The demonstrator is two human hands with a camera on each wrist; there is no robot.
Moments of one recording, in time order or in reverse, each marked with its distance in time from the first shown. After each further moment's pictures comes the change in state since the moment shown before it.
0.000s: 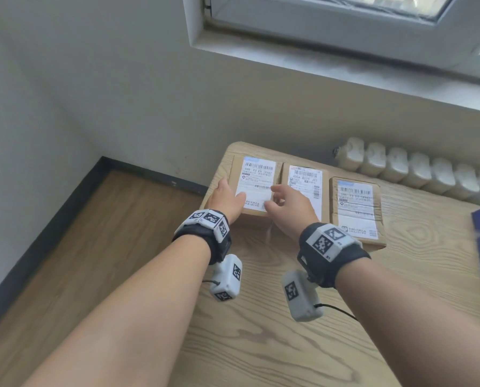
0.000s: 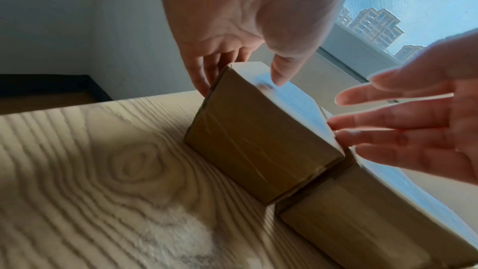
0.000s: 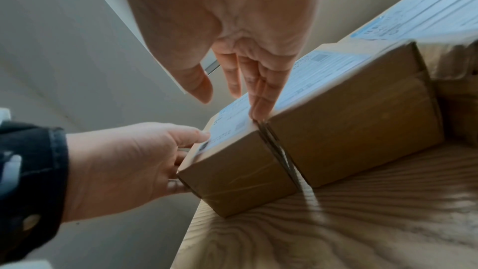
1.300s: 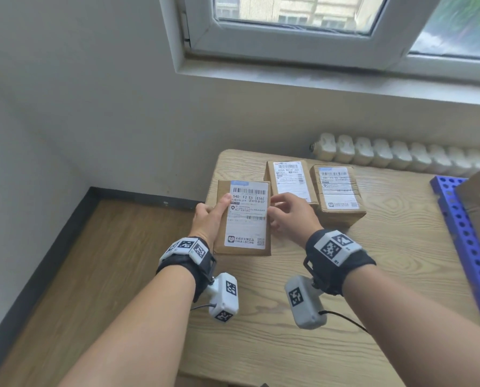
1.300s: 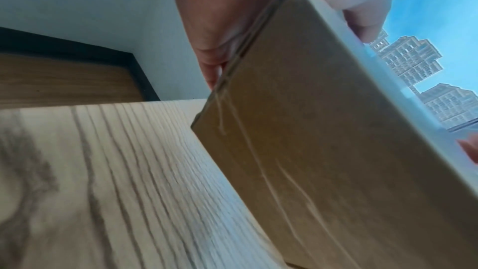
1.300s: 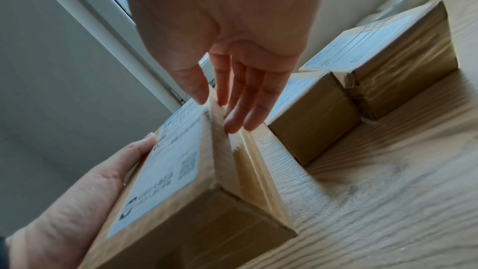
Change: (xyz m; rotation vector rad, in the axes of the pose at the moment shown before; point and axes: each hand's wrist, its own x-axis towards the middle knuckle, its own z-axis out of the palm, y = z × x) left_hand -0.066 -0.060 -0.033 -0.561 -0.091 -0.094; right_hand -0.074 0.002 0.017 0.288 0.149 0.026
